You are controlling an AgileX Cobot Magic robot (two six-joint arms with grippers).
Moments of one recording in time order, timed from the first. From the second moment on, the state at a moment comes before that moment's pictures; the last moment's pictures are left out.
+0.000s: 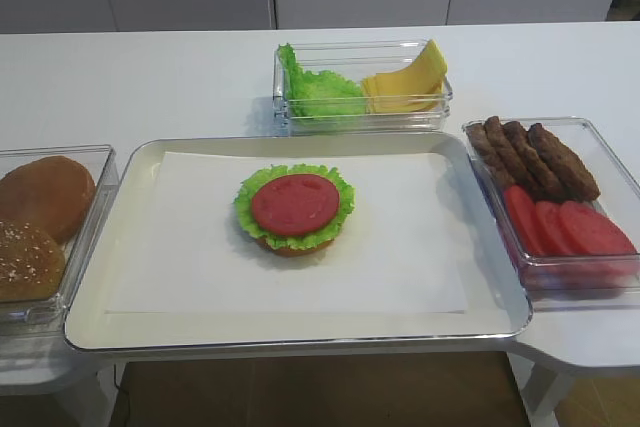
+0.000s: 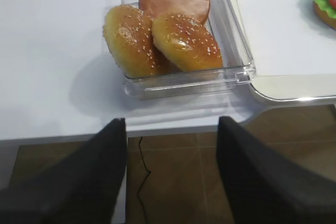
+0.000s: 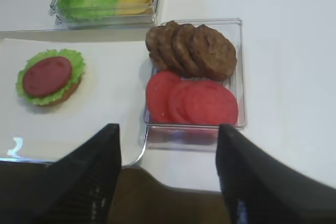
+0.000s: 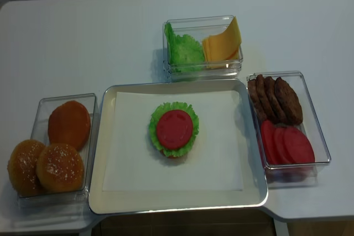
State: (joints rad) left arm 0.07 -0.02 -0.49 -0.03 1.19 -0.01; right arm 0.12 0.40 -0.77 0.20 1.05 0.00
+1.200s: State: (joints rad) left arm 0.07 -0.02 -0.49 -0.03 1.19 -0.01; right arm 0.45 1.56 -1.37 -0.12 0.98 0.25
